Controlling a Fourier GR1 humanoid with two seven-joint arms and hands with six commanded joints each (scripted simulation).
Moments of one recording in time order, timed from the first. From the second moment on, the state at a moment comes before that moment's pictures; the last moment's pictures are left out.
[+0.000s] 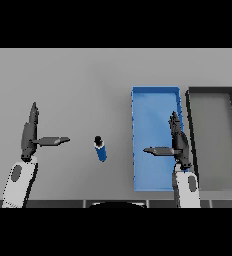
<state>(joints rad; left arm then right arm) -0.11 0.43 -0.16 -1.48 0.24 0.26 0.01 0.00 0.00 0.00 -1.57 0.00 0.00 0.00</state>
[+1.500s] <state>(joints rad) -0.02 0.51 -0.50 -1.63 0.12 -0.18 -0.03 0.12 -0.15 0.09 -1.72 0.17 0.04 -0.09</state>
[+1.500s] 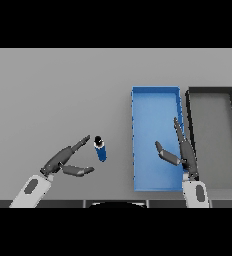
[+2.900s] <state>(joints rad) -0.15 0.17 -0.57 -1.37 0.06 -0.11 -0.15 0.12 -0.15 0.07 -1.72 0.16 0.04 -0.08</state>
